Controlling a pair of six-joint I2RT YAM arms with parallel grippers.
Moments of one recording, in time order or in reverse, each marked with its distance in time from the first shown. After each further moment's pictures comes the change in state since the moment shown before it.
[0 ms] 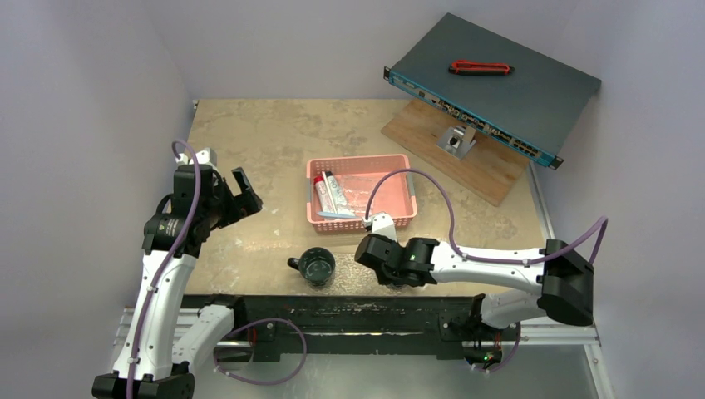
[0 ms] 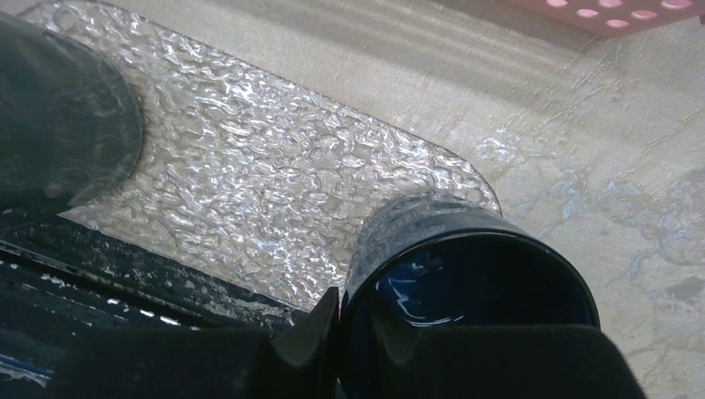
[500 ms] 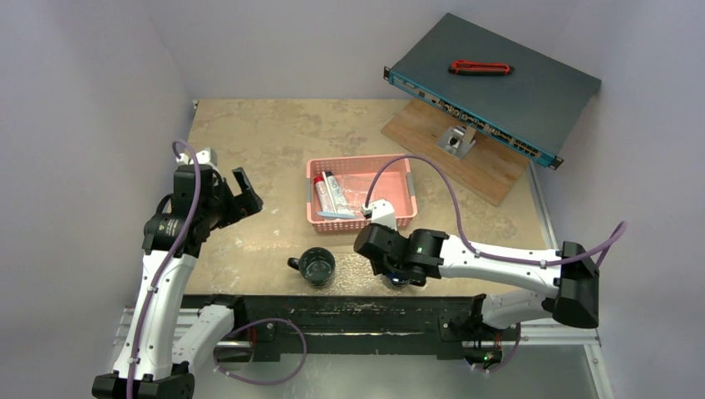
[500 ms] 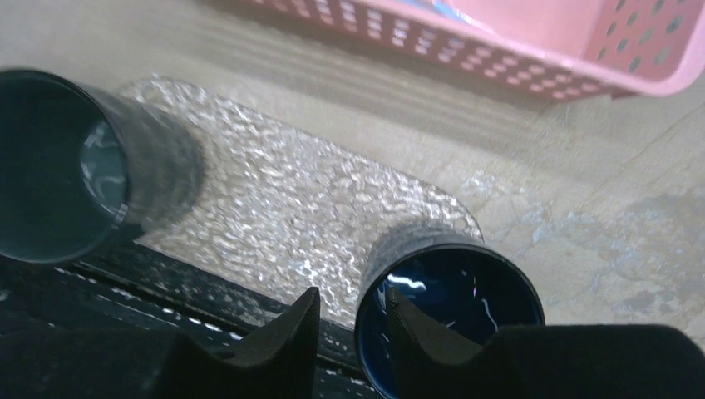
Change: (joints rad) left arm 0.000 0.000 0.000 0.000 0.007 0.003; right arm 0.000 -0.034 0.097 -0.073 0.048 -0.016
